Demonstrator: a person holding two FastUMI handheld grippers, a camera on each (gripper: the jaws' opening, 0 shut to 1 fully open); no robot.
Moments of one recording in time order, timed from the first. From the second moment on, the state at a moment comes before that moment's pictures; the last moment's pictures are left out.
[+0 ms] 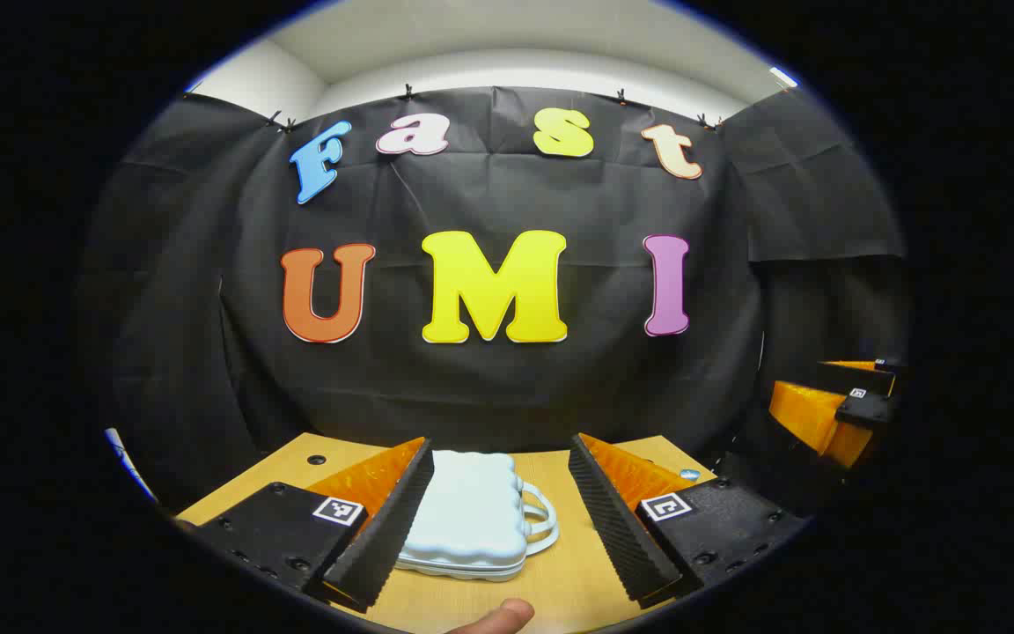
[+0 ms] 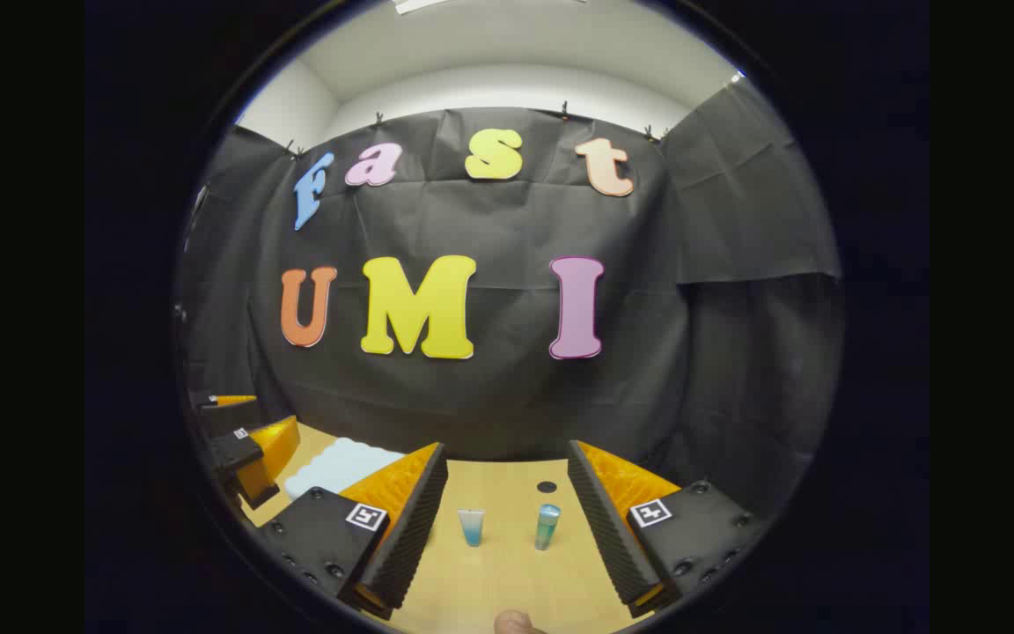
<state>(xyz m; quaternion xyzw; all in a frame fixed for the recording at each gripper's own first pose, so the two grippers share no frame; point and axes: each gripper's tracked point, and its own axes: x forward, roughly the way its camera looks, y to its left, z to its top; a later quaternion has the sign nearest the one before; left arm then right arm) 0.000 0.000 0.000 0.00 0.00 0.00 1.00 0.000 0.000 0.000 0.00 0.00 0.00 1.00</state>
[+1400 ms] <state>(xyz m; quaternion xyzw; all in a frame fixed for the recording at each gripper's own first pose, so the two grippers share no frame) 0.080 -0.032 -0.124 0.22 0.05 0.00 0.97 0.040 -0.117 0.004 -0.05 -0.01 -0.06 1.00</state>
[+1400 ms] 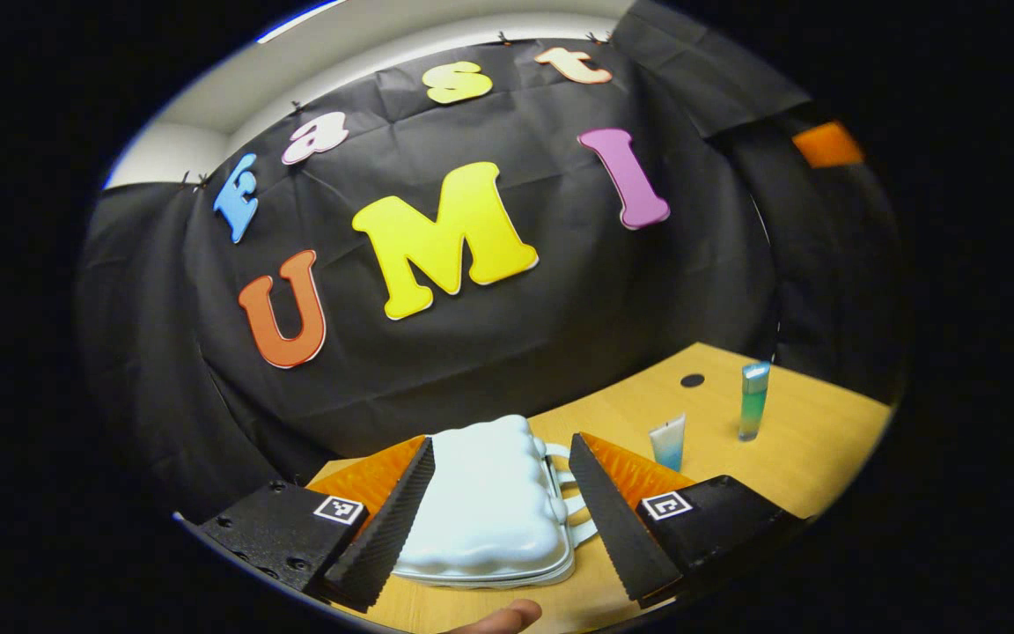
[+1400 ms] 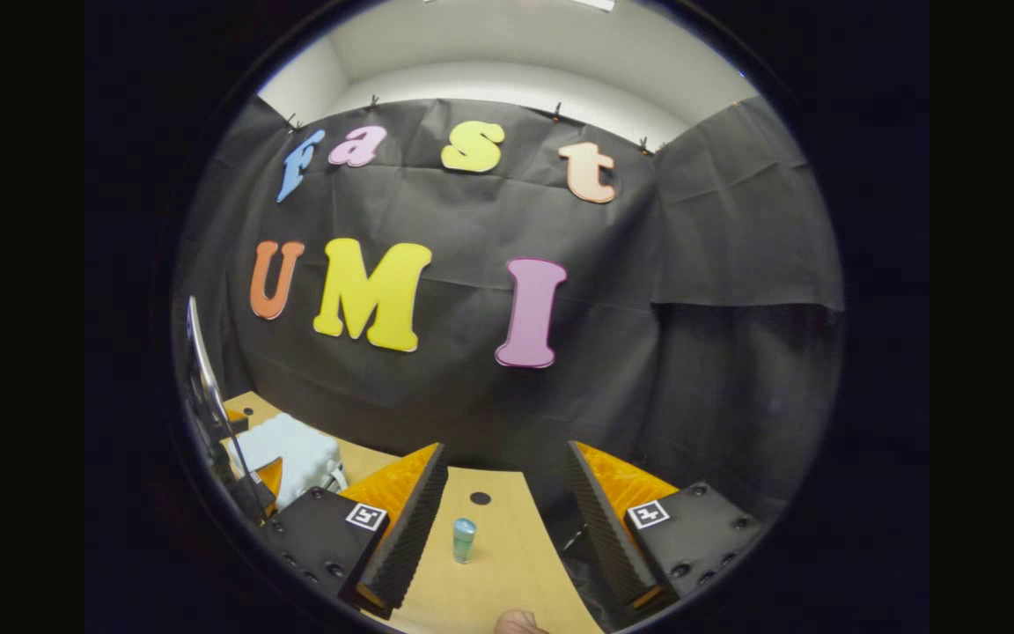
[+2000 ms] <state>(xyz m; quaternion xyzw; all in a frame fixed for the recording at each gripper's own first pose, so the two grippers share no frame) 0.134 -0.071 -0.239 0.55 0.10 -0.04 0.83 0.073 -0.170 -0.026 -0.02 0.02 -0.06 1.00</state>
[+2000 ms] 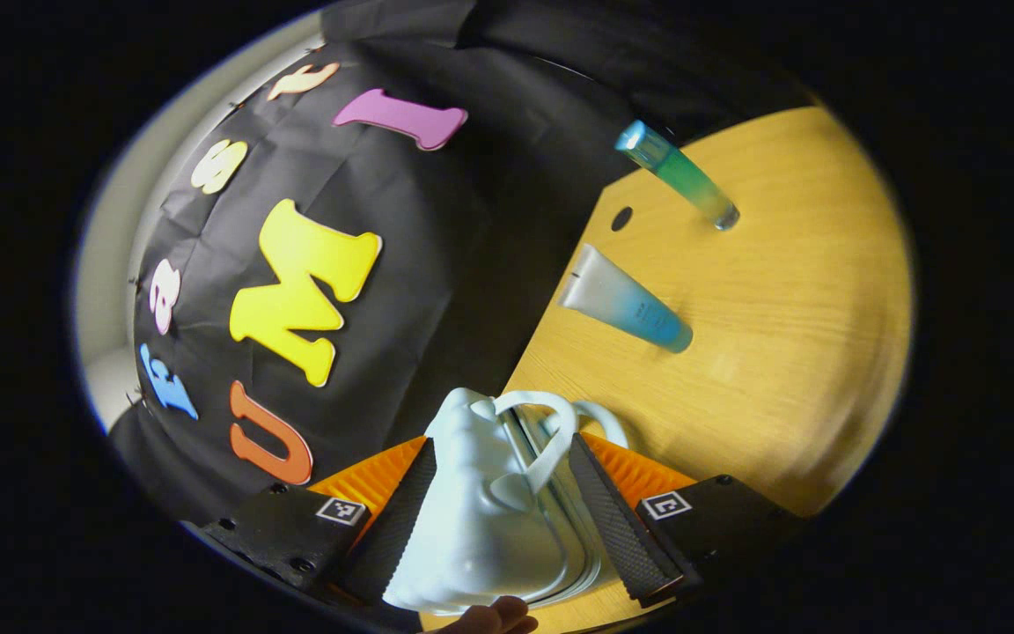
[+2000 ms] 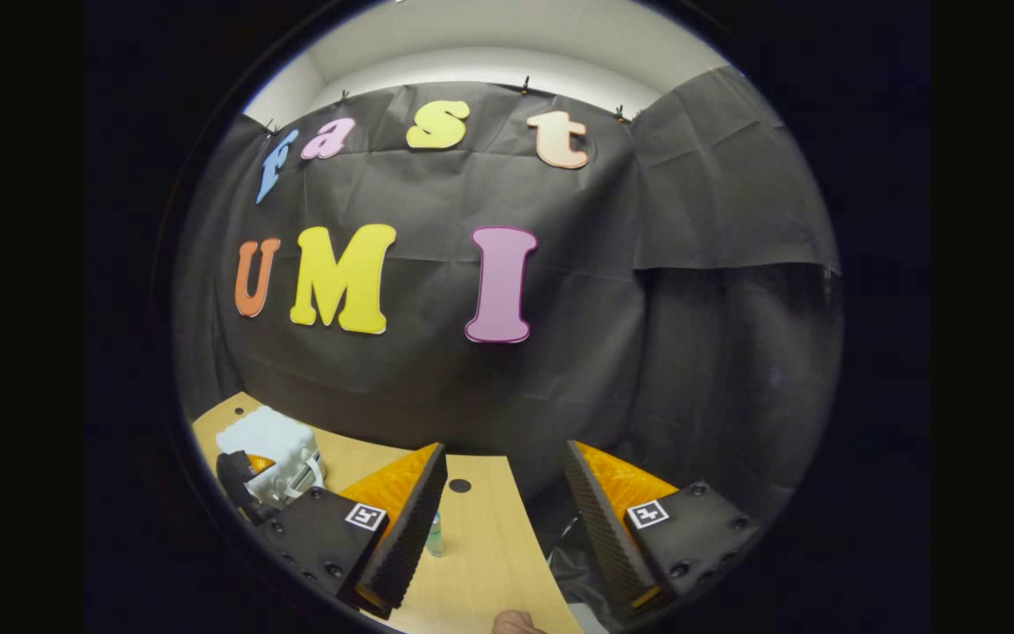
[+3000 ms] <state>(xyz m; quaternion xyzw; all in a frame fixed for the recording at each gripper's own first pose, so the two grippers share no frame) 0.170 -0.049 -0.264 0.65 0.20 -0.05 0.73 0.093 -0.185 -0.060 0.00 0.07 -0.05 1.00</state>
